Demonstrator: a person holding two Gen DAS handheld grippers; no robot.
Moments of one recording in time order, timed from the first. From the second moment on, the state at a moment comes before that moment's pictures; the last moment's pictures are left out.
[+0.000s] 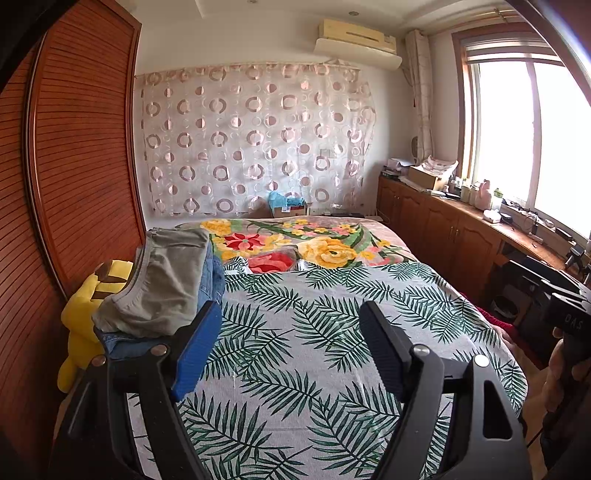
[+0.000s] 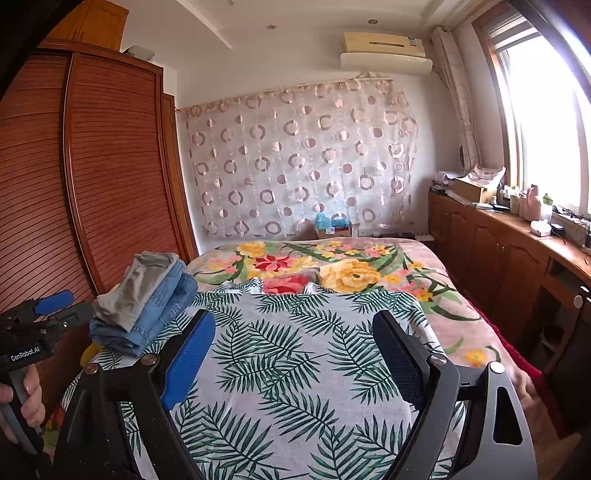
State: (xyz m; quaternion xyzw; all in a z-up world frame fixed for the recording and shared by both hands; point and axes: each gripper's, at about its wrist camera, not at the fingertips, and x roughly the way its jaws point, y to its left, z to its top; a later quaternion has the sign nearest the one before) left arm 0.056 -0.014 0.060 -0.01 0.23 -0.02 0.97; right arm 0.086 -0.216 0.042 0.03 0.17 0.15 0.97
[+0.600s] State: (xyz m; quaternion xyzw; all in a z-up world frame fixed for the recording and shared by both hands) left arm 0.055 -0.015 0.059 -0.01 0.23 -0.02 0.97; right arm 0.086 -0.214 0.042 0.03 0.17 0.15 0.97
